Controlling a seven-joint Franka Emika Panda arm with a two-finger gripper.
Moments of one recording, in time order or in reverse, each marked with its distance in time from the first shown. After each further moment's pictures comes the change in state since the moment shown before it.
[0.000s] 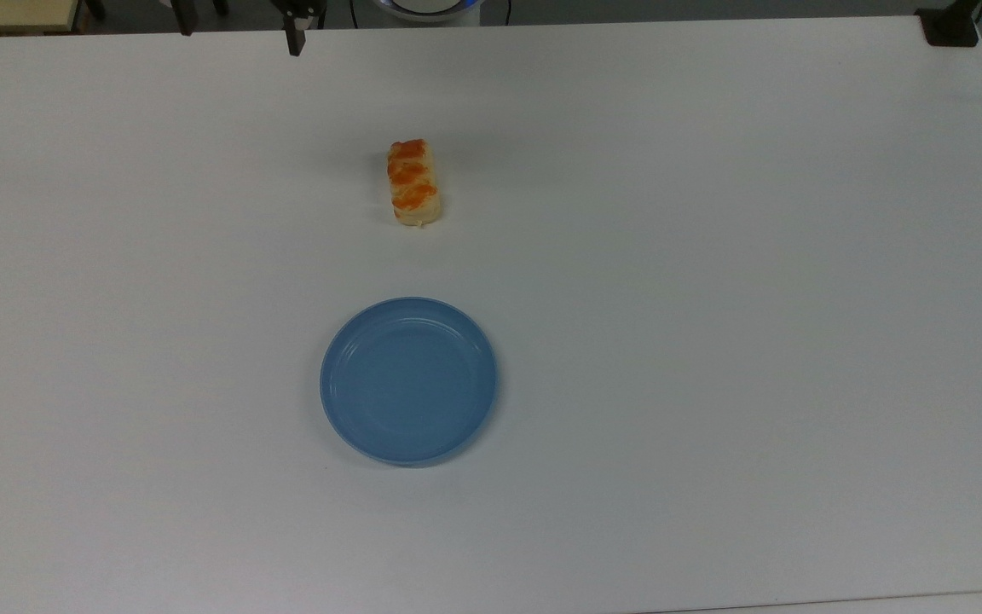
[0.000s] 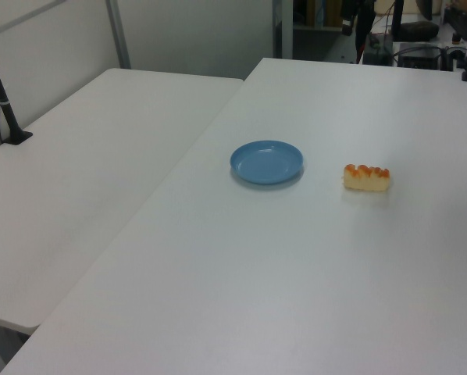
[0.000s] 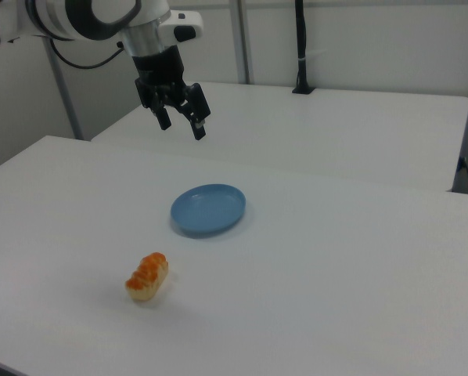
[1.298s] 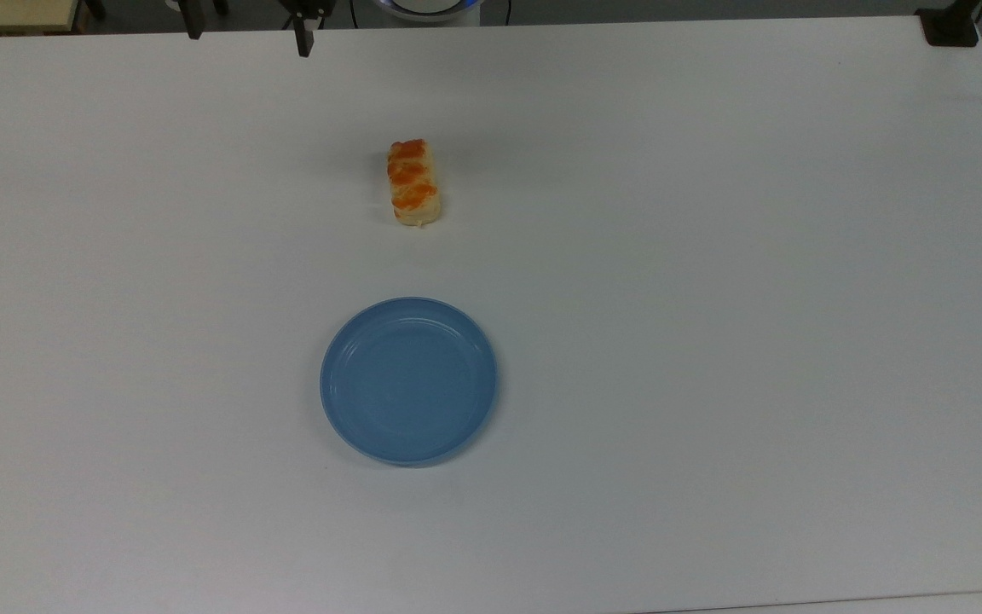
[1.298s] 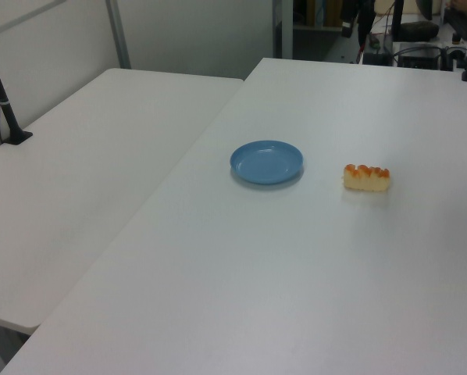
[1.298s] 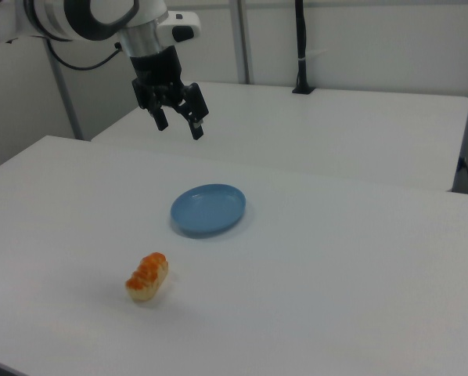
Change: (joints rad) arm 0.011 0.000 0.000 -0.003 0.000 0.000 -0.024
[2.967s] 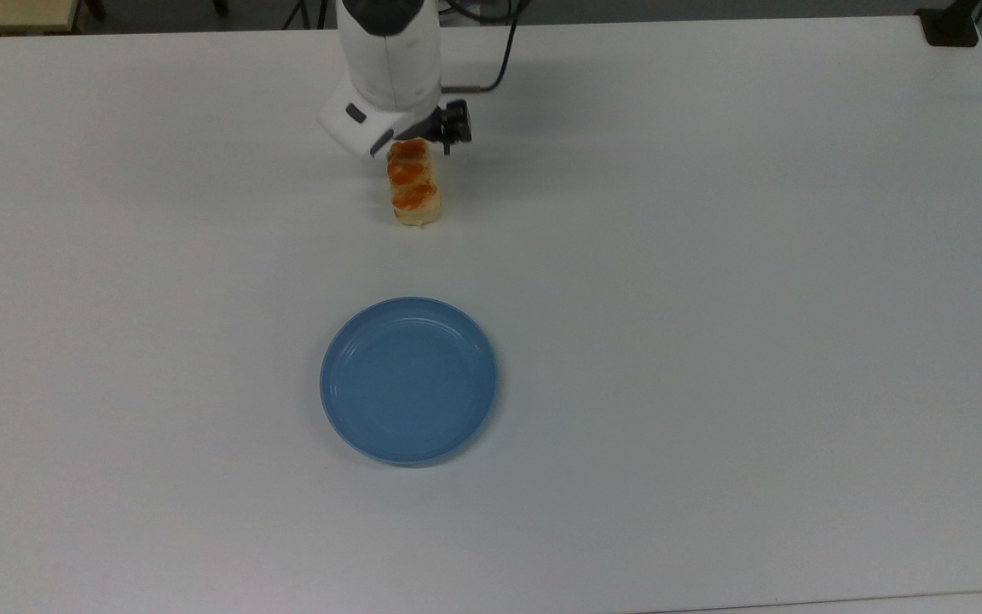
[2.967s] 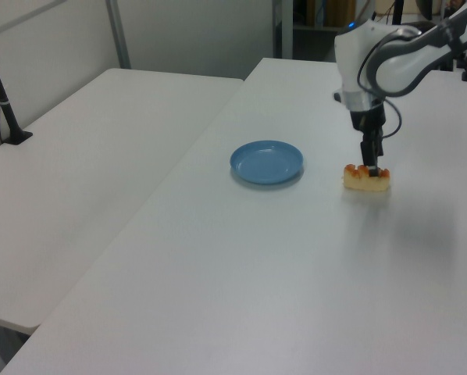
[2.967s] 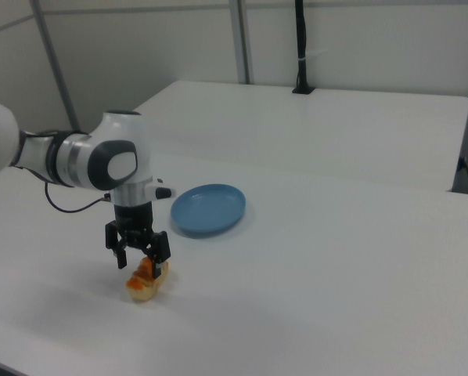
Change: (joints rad) arm 0.072 0.094 0.110 -0.583 -0.005 0.289 -0.019
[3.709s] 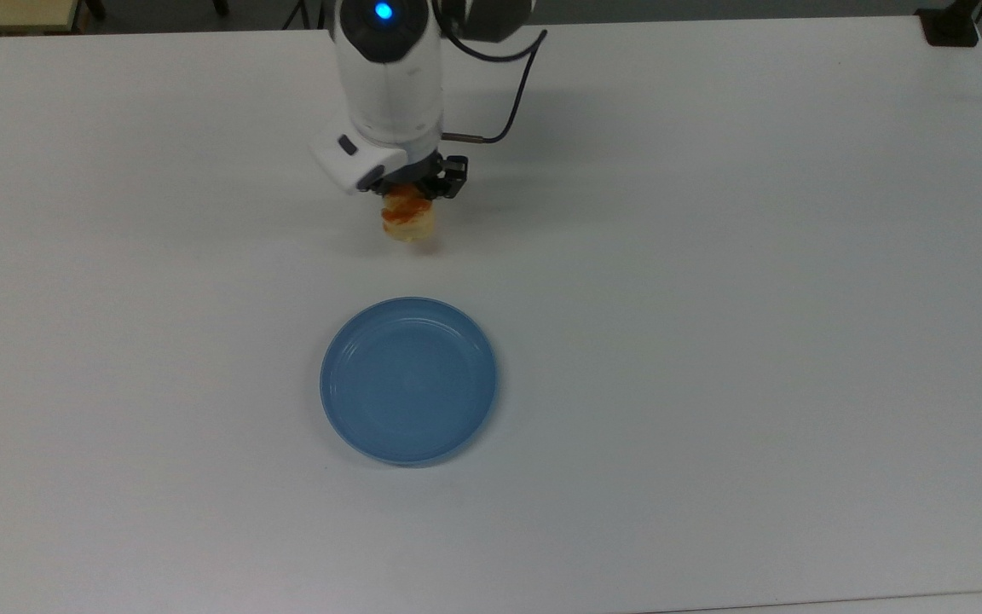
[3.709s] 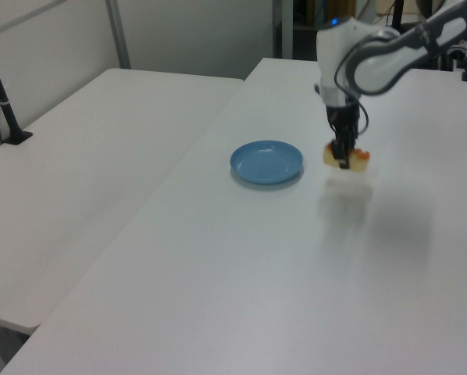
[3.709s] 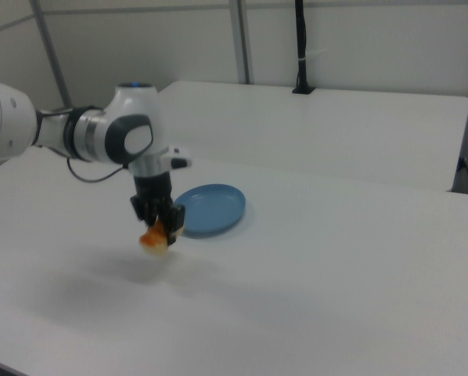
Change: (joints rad) arm -0.023 0.097 0.011 0.194 -0.006 0.027 0.117
